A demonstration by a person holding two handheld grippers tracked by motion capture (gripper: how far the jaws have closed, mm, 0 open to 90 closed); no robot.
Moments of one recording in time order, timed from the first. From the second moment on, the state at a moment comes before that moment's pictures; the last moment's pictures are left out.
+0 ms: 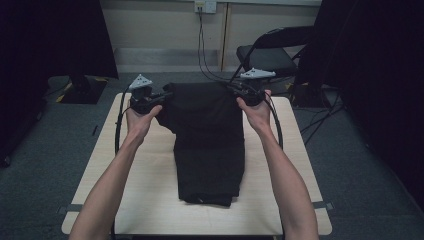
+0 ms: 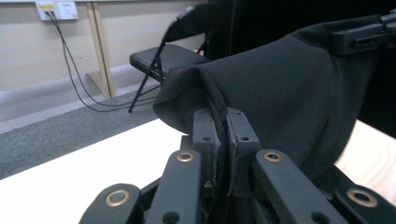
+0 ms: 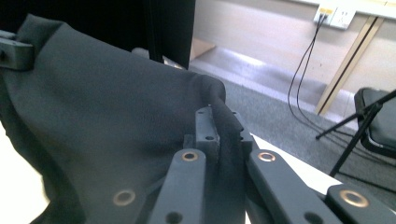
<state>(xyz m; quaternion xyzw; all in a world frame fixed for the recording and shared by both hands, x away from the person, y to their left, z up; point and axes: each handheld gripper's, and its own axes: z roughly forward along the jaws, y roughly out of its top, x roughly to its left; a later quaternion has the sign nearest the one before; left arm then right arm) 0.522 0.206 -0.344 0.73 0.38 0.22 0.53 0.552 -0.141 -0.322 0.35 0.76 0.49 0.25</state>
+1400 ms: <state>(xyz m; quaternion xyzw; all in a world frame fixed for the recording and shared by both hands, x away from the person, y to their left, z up) 0.373 0.198 -0.440 0.80 0.29 0.11 0.51 0.397 -0.196 -0.442 0.32 0.80 0.49 0.12</state>
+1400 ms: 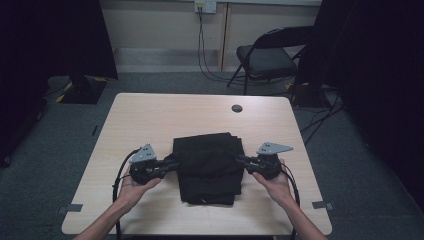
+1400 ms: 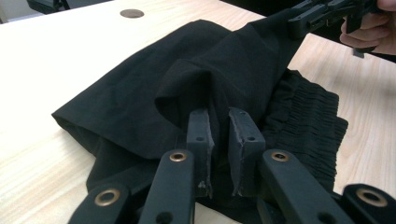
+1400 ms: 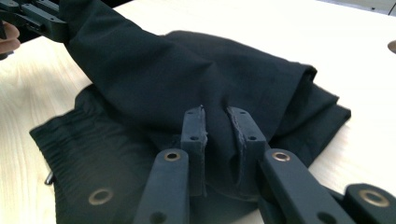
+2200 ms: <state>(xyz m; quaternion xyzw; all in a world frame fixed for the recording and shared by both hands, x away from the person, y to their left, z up) 0.353 0.173 -0.412 0.79 0.26 0.13 0.54 0.384 -0.166 -0.436 0.29 0.82 0.48 0.11</state>
